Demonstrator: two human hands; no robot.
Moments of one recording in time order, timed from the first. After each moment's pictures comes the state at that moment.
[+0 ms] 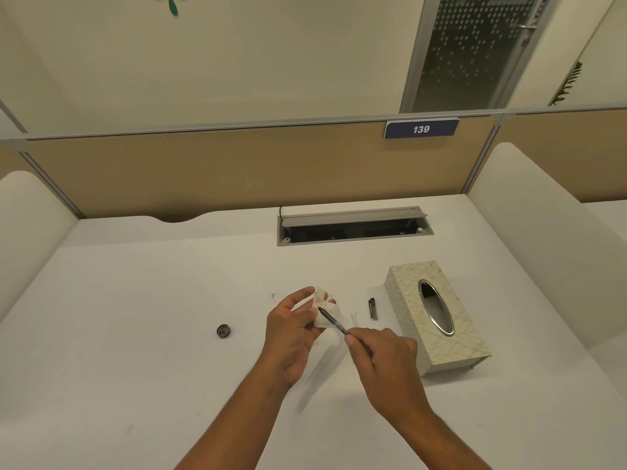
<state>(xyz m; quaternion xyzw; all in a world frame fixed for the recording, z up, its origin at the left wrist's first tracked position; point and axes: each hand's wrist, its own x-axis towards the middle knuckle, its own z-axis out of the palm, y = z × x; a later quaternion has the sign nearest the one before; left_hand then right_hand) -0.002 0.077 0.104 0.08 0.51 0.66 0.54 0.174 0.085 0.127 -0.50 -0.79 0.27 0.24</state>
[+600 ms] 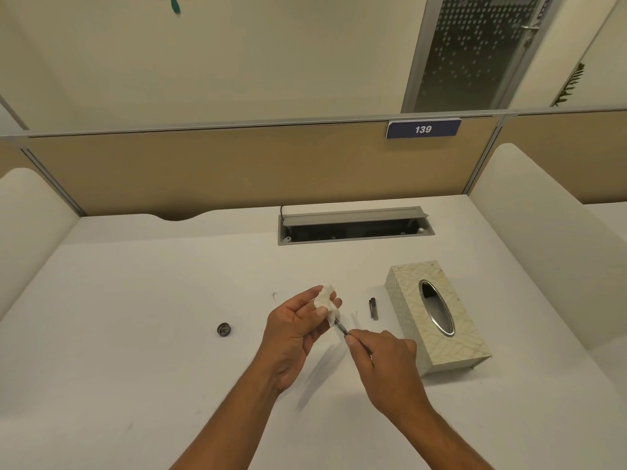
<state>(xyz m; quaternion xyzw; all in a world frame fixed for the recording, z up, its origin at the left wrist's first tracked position) -0.009 0.066 0.100 0.17 0.42 0.67 0.59 0.172 0.087 0.135 -0.51 -0.80 0.27 0.15</state>
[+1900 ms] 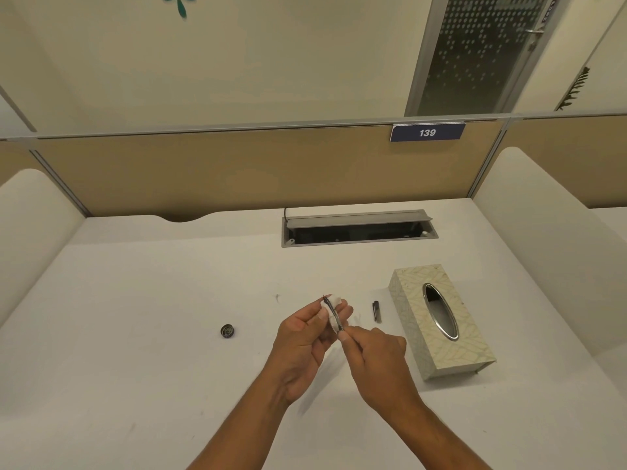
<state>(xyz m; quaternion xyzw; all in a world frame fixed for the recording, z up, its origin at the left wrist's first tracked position) 0.002 0.061 0.094 0.16 0.40 0.66 0.61 0.153 0.087 0.140 -0.49 -0.81 0.28 0.15</state>
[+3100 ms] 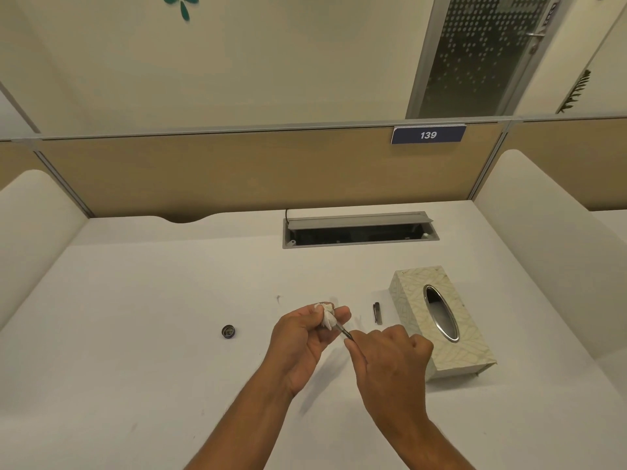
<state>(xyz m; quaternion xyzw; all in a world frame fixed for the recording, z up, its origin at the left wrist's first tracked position) 0.001 0.066 0.115 0.10 0.46 0.63 0.61 0.165 0.081 0.120 -0.49 -0.83 -0.05 0.25</state>
